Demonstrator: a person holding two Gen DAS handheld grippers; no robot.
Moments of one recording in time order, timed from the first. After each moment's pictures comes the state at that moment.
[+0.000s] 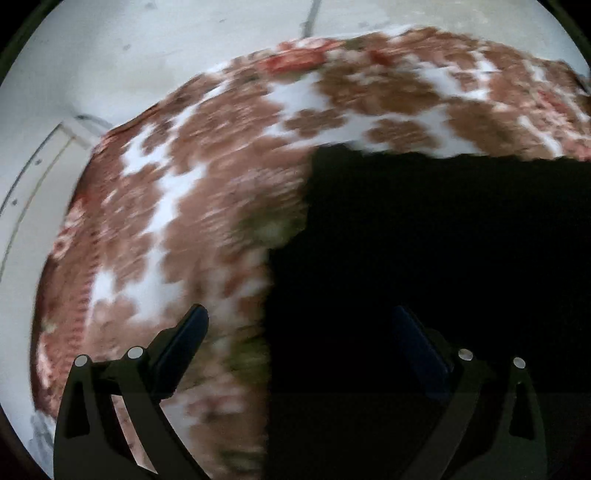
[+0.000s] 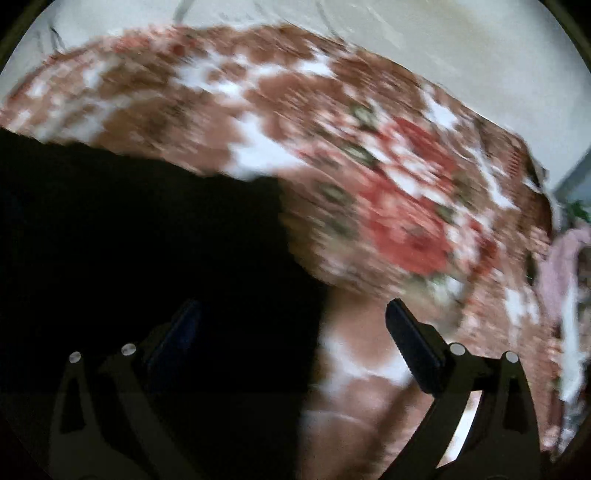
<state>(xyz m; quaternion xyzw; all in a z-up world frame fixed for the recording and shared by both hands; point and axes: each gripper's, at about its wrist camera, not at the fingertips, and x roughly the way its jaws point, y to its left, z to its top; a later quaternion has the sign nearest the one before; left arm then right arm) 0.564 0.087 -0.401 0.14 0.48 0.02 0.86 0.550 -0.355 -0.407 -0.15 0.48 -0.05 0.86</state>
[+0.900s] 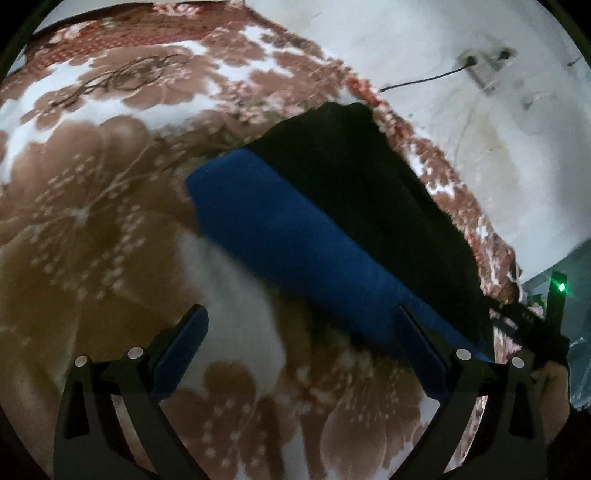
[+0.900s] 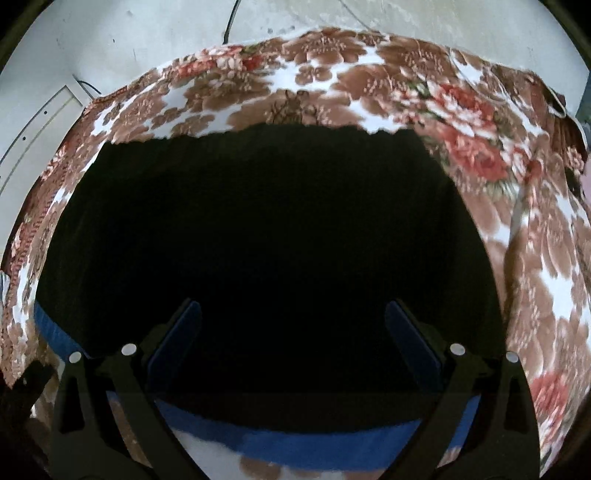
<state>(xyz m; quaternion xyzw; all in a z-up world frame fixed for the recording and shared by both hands) 0.304 0.116 -0.433 -0.32 0.40 -0.01 0.86 0.430 -0.234 -0.373 0.03 0.49 0.04 0.87</state>
